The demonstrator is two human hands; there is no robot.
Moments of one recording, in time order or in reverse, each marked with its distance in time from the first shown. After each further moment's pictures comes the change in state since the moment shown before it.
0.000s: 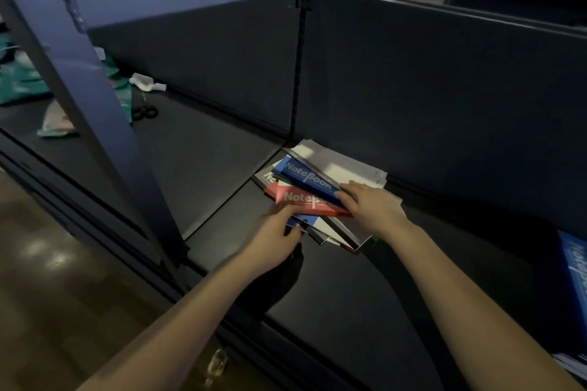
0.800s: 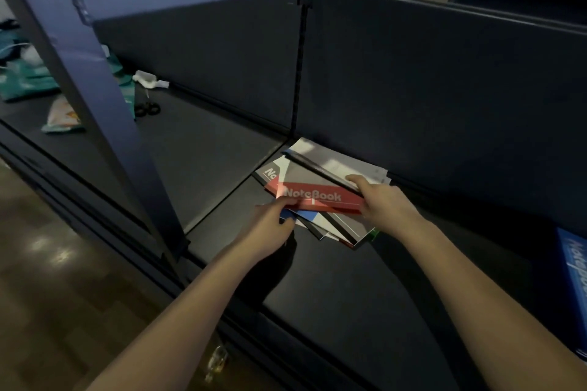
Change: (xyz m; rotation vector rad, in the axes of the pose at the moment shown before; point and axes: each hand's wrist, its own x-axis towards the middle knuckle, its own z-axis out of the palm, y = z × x) left_hand 0.007 -0.005 -0.007 0.064 0.058 -0.093; right_hand -0.006 0.019 -0.002 -0.079 -0.013 -0.047
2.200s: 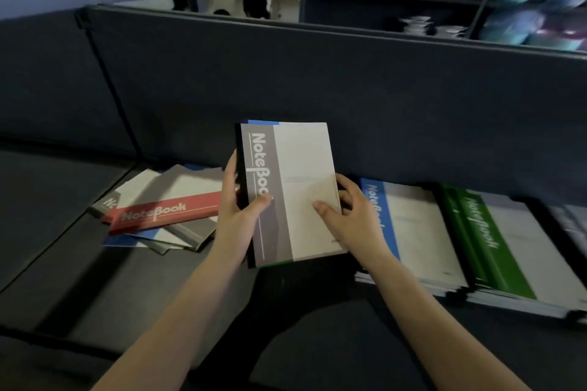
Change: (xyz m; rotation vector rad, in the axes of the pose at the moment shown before) left_hand -0.042 0.206 0.124 -0.827 0.018 0.223; right_hand -0.191 0.119 -0.031 1.118 0.493 0.478
